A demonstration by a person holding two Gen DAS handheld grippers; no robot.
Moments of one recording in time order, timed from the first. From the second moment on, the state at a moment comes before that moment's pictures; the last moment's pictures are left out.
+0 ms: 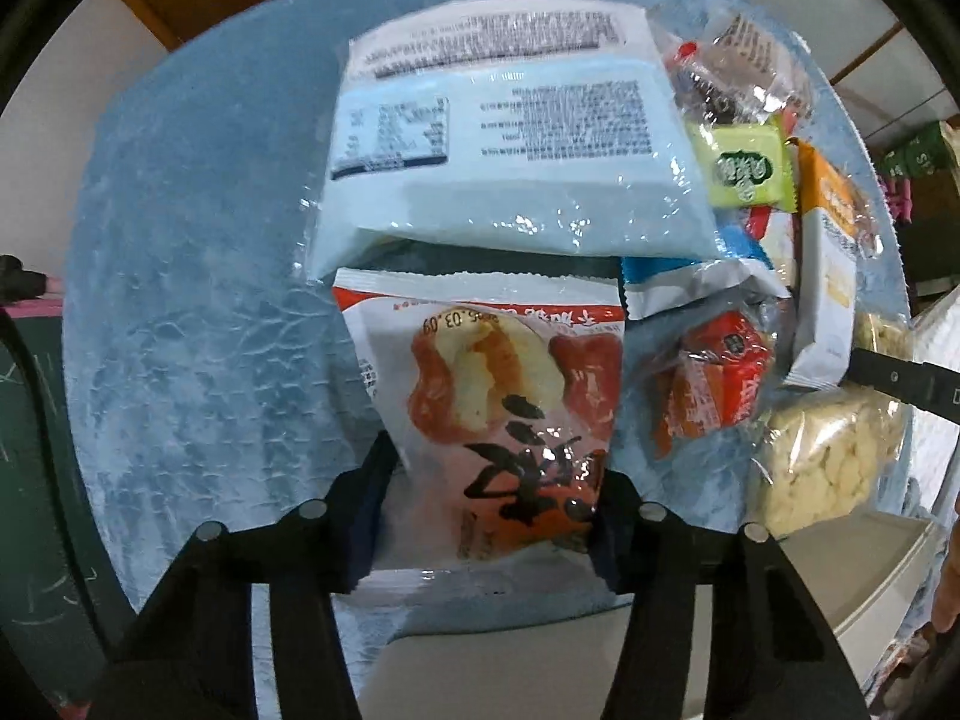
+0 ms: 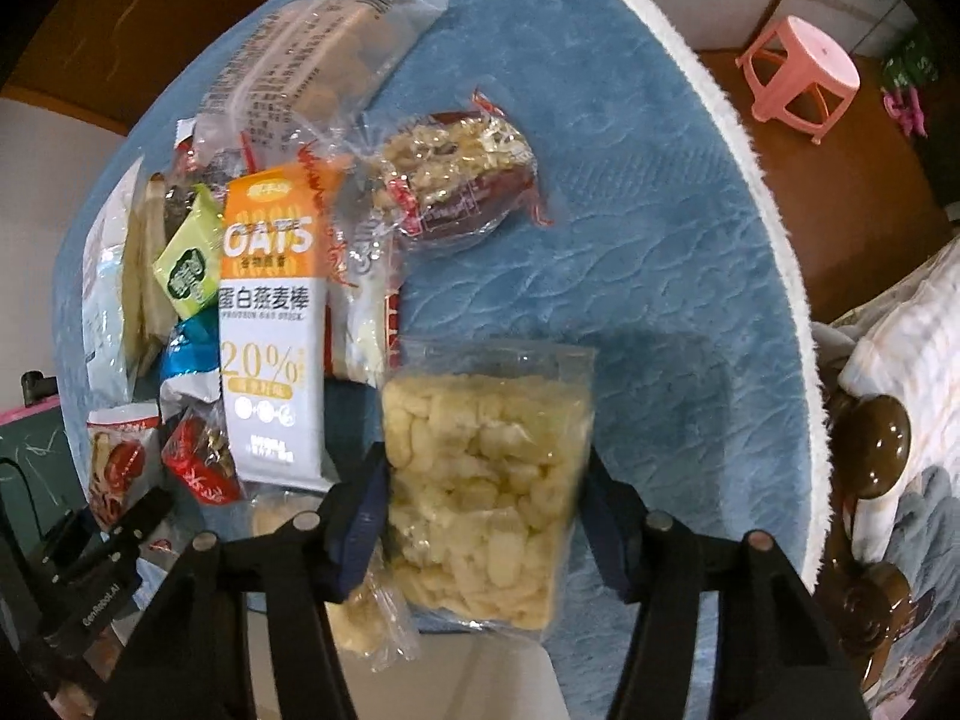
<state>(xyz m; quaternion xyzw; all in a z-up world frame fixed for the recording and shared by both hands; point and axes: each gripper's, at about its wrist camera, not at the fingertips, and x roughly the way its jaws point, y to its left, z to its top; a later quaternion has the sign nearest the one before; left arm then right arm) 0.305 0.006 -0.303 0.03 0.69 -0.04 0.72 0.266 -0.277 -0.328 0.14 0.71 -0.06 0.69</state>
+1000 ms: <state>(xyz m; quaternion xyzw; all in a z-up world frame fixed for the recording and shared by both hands) 0.123 0.039 -0.044 0.00 0.52 -0.13 0.85 0.116 -0.195 -0.087 0.11 0.55 0.04 0.82</state>
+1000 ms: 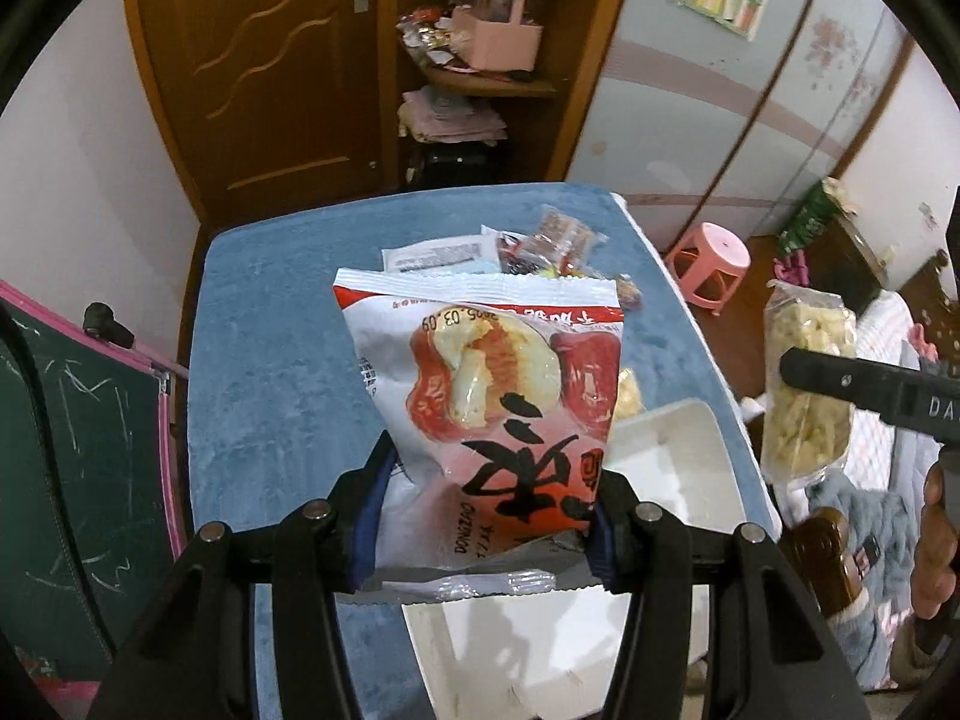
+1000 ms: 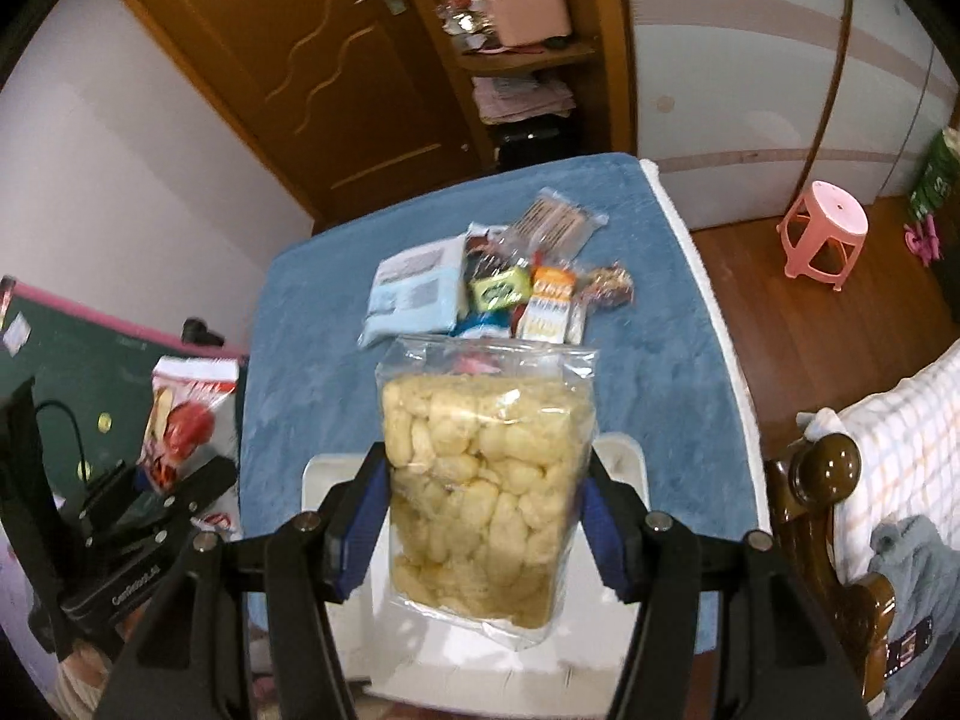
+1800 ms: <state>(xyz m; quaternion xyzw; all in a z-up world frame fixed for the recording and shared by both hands) 0.060 0.019 -0.089 0.03 0.57 -0.19 0.80 0.044 -0.173 -0.144 0.15 0.61 0.00 0.78</state>
